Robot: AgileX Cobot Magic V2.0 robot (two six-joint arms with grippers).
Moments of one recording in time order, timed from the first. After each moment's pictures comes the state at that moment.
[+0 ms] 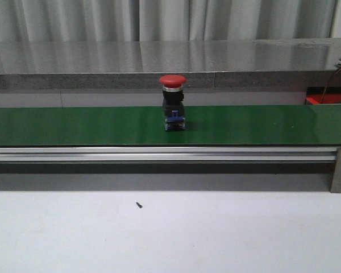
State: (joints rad) left arm -0.18 0.53 -0.51 -0.23 0.35 0.17; right arm -0.47 2.08 -1.72 0.39 0.83 -0.51
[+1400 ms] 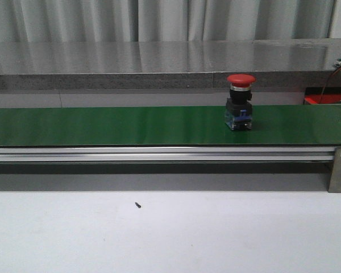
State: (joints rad) left arm -0.18 0.53 -0.51 -0.23 0.35 0.17; right arm -0.43 1.77 -1.74 0.39 1.10 -0.51
